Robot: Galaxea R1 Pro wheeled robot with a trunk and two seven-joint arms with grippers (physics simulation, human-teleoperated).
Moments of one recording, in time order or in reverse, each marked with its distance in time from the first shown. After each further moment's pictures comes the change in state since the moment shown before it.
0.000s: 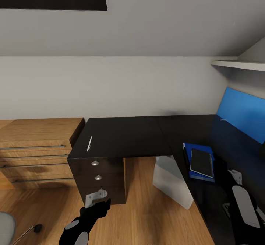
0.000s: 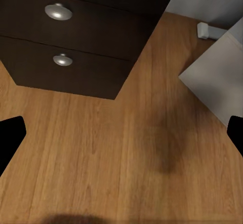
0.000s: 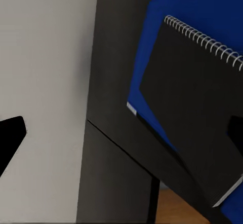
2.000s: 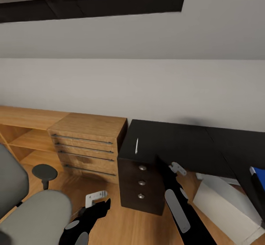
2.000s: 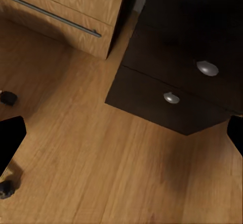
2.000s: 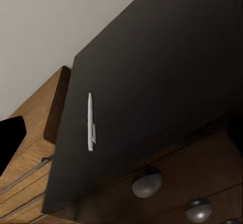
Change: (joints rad) left arm 0.000 0.000 -0.001 0.000 -0.006 -0.001 0.000; right arm 0.017 0.178 0.617 0.103 0.560 -0.255 -0.034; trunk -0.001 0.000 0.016
